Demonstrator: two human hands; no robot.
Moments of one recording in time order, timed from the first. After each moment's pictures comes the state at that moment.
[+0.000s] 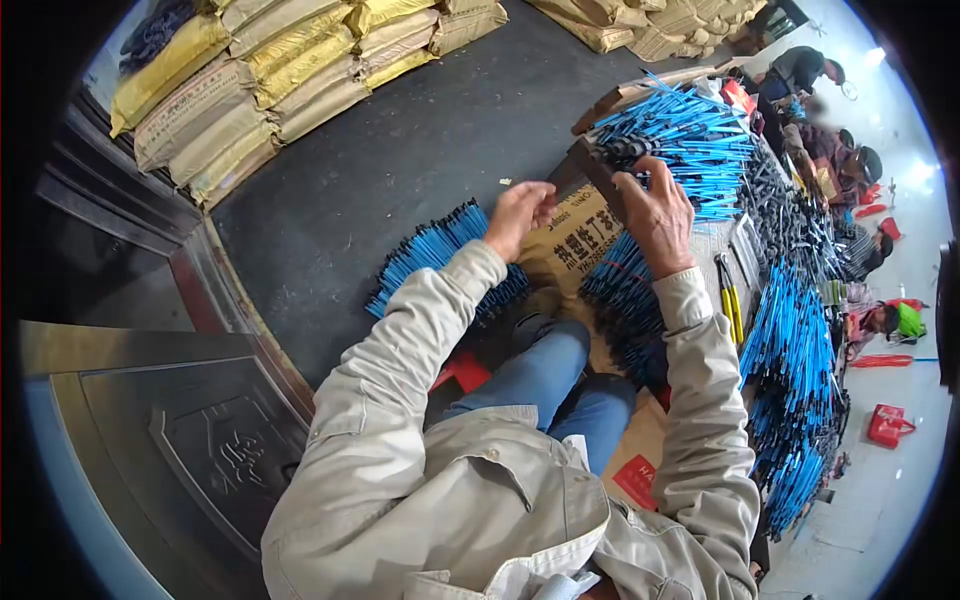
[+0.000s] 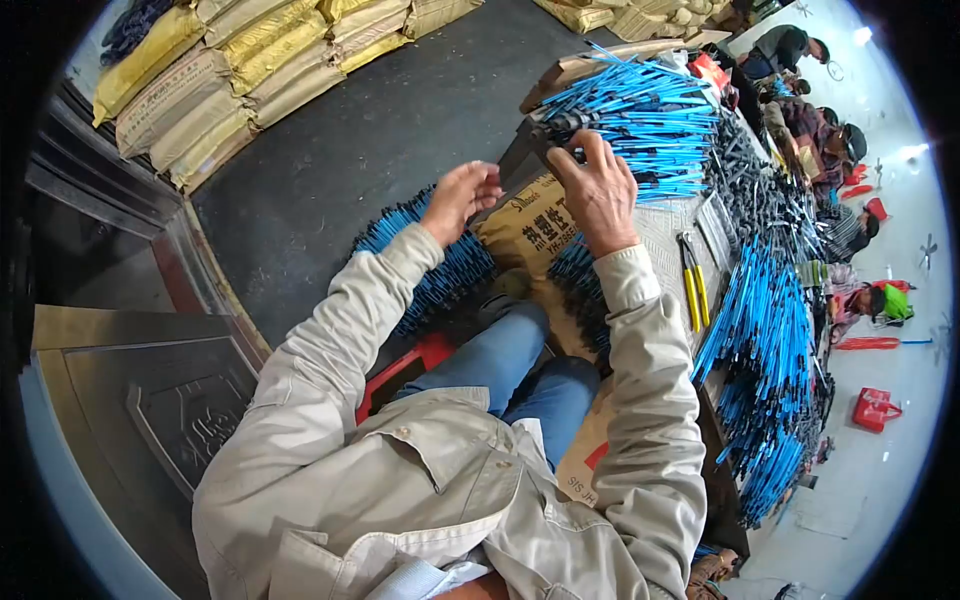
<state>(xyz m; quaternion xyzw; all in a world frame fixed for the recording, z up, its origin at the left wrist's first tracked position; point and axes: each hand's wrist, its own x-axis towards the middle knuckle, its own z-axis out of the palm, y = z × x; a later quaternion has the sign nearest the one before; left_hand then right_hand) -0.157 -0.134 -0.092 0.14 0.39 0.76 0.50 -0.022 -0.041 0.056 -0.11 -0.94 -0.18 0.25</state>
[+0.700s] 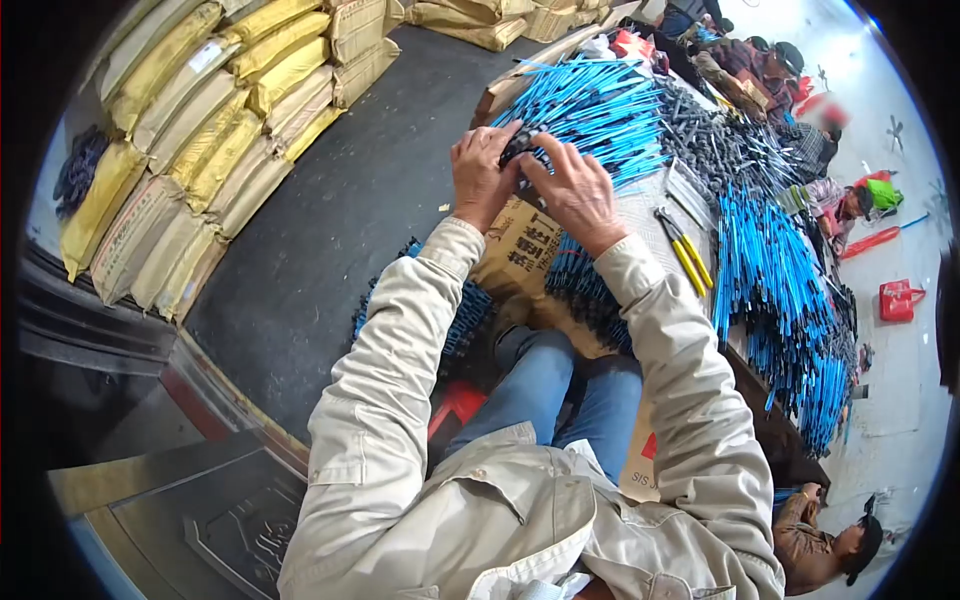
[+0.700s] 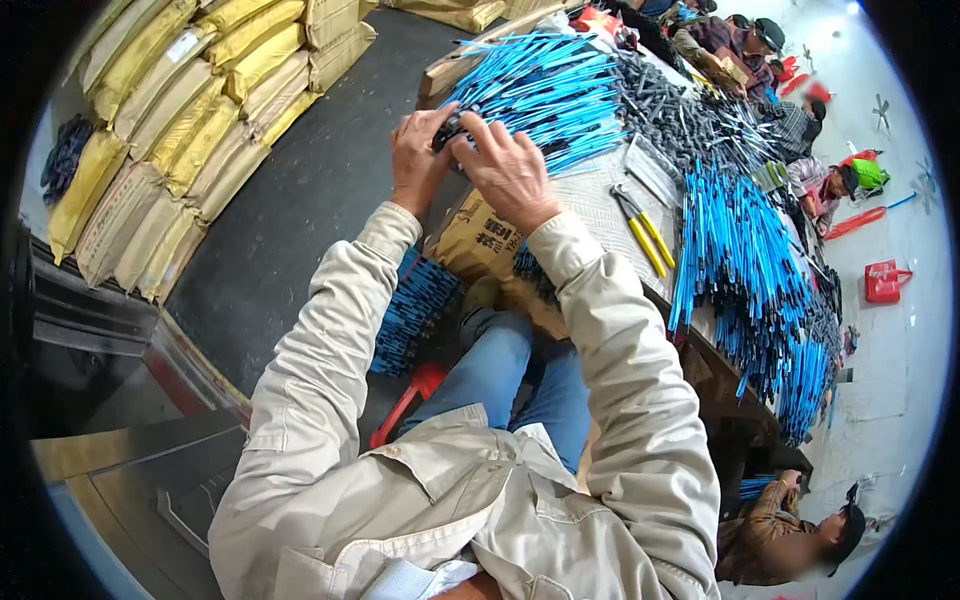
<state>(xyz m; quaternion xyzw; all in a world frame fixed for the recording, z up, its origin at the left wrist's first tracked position) -0.153 -0.056 -0.014 0.54 0.57 0.60 -0.16 -0.010 -0.030 0.054 -0.14 -0.92 -0.27 0.25</state>
